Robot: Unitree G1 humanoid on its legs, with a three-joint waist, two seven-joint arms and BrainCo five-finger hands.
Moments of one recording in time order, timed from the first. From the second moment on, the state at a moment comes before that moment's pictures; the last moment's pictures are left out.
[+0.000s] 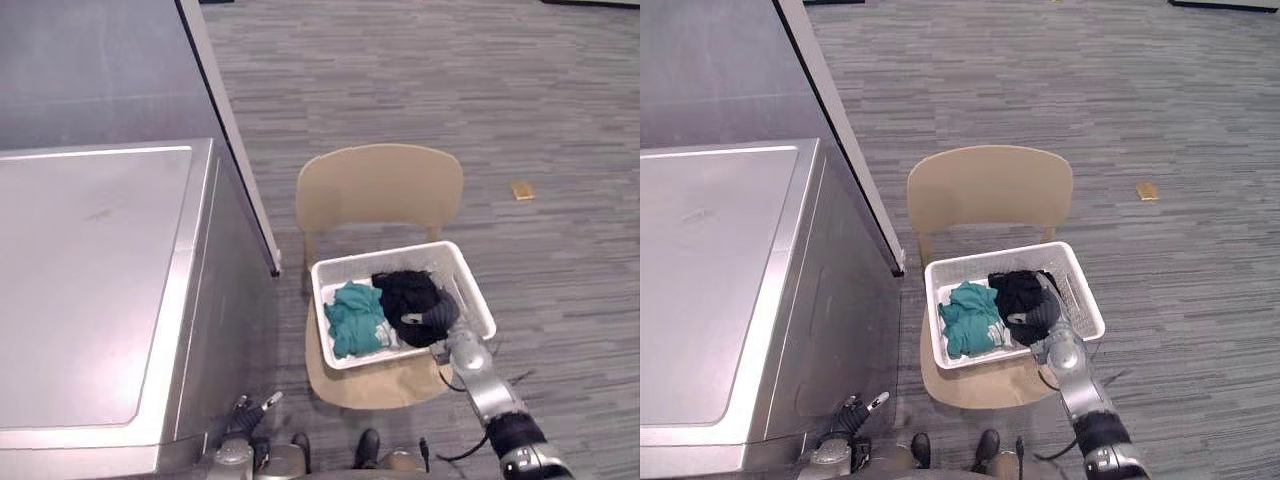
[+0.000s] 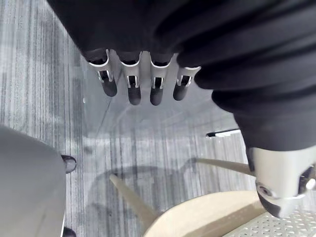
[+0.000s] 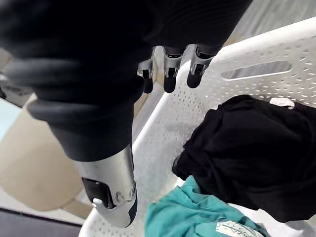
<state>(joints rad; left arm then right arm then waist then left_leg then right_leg) 0.06 0.03 0.09 0.88 0.09 -0.06 0.16 -0.38 -0.31 0.20 0.61 -0.35 -0.03 -0.15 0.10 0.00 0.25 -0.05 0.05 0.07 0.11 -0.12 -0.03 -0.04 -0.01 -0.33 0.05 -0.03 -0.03</state>
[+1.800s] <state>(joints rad) 0.10 0.12 0.16 0.91 -0.03 -0.01 0.22 -0.10 -0.05 -0.02 0.04 0.23 -0.05 -0.16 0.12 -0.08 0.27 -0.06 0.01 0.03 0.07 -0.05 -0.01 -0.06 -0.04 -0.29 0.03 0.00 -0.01</state>
